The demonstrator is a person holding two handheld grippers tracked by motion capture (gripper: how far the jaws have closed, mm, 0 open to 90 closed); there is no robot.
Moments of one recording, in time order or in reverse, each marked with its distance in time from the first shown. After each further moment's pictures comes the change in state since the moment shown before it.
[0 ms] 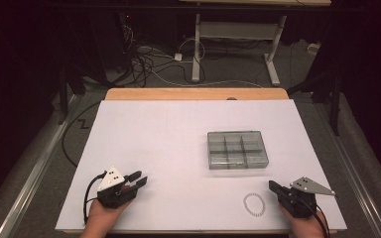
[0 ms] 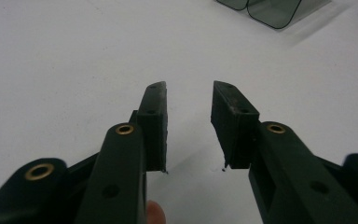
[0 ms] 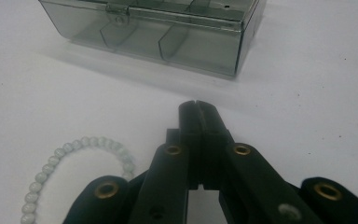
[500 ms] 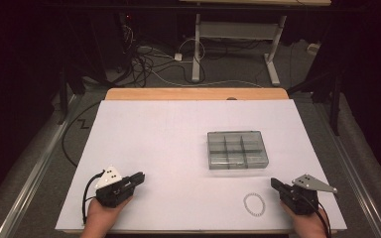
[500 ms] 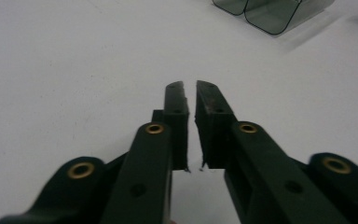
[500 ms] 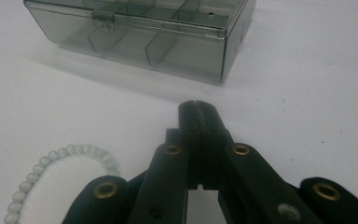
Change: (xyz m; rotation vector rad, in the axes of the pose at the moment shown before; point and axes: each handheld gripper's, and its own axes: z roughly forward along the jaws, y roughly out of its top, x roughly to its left) left arm 0.005 0.000 -0.001 -0.005 -0.029 -0.031; right arm -0.008 0.004 0.002 -0.001 -0.014 0.006
